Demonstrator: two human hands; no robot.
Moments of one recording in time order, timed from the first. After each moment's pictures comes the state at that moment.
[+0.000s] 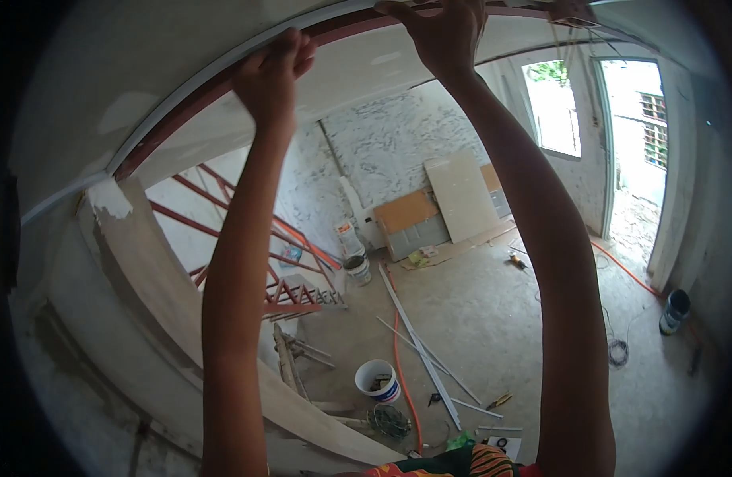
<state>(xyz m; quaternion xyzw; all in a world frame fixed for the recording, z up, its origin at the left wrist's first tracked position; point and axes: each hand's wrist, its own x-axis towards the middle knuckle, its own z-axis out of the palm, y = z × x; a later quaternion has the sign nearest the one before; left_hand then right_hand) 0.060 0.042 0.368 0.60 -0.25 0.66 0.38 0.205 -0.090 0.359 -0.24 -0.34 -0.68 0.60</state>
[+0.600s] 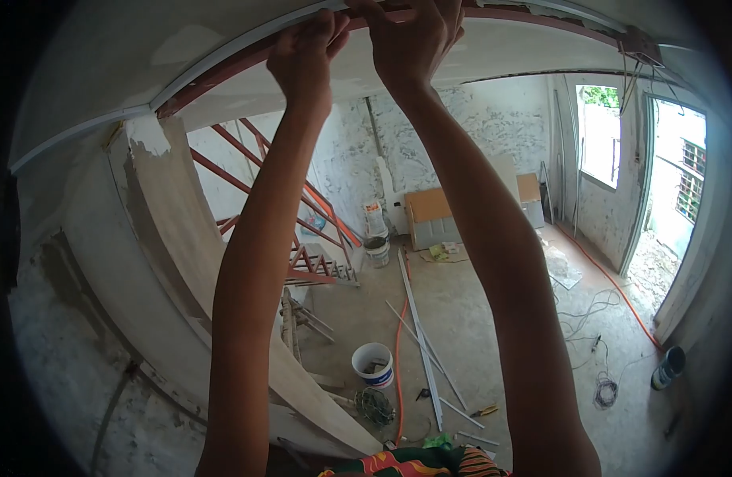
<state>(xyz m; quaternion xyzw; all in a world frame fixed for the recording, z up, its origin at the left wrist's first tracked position) 0.021 0.067 0.363 0.54 -0.26 0.68 0.42 0.104 0.002 0.361 -0.19 -0.31 -0.61 0.70</state>
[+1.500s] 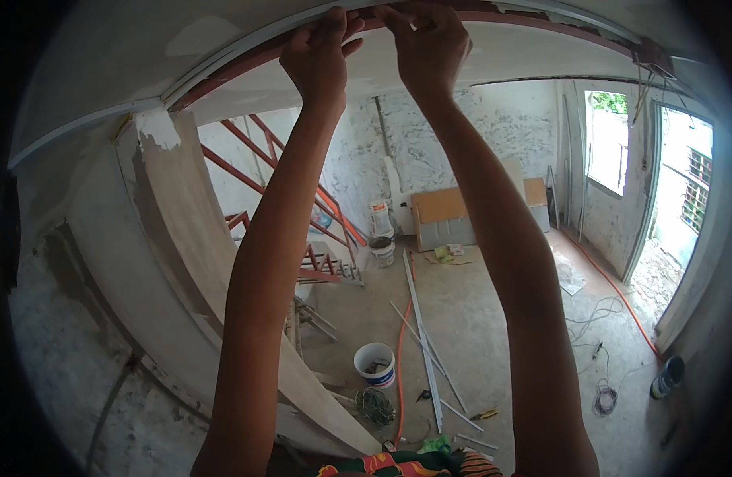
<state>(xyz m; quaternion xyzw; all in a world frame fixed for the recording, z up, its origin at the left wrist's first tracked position) 0.009 0.064 0.363 0.56 -0.22 0.70 0.38 0.115 0.015 0.355 -0.26 -0.40 -0.42 0.77</state>
